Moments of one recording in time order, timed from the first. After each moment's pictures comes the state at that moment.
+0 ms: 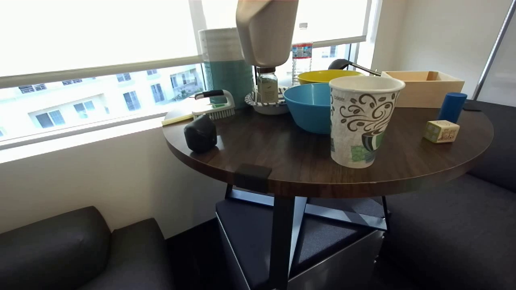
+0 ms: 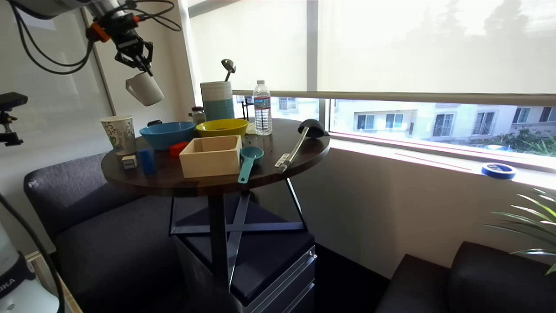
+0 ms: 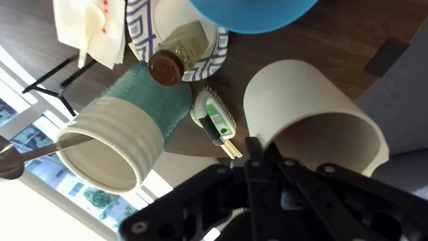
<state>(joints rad) 0.25 -0.36 0.23 -2.12 -0.11 2.24 -0.34</state>
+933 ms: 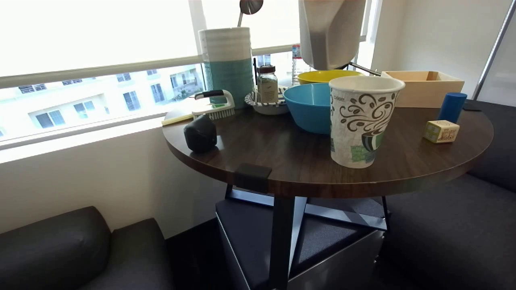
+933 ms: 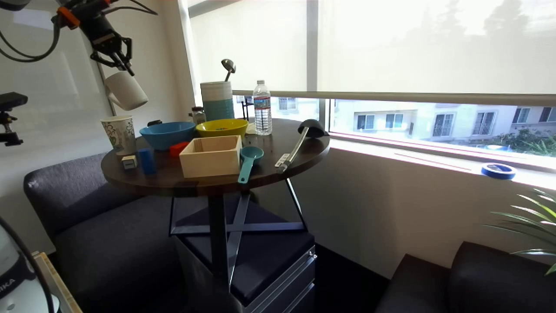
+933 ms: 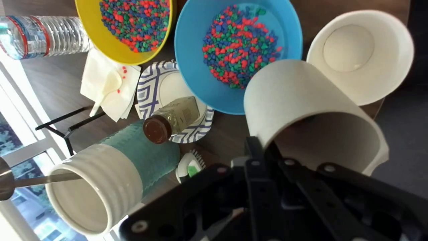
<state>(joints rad) 0.28 -0.43 0.31 -2.09 -0.26 1.90 -0.34</state>
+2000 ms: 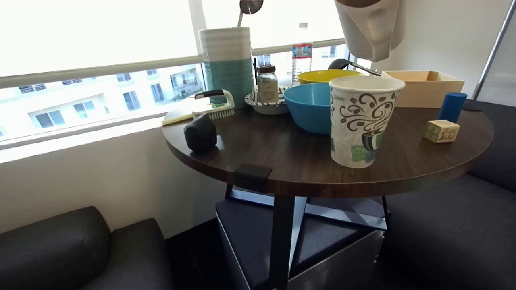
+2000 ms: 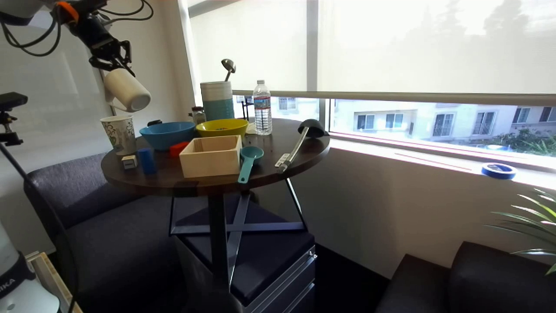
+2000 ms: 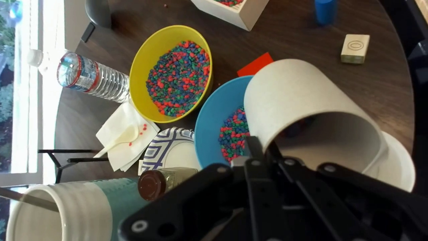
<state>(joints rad) 0.31 -0.25 0.42 -1.95 -0.56 1.53 -0.44</state>
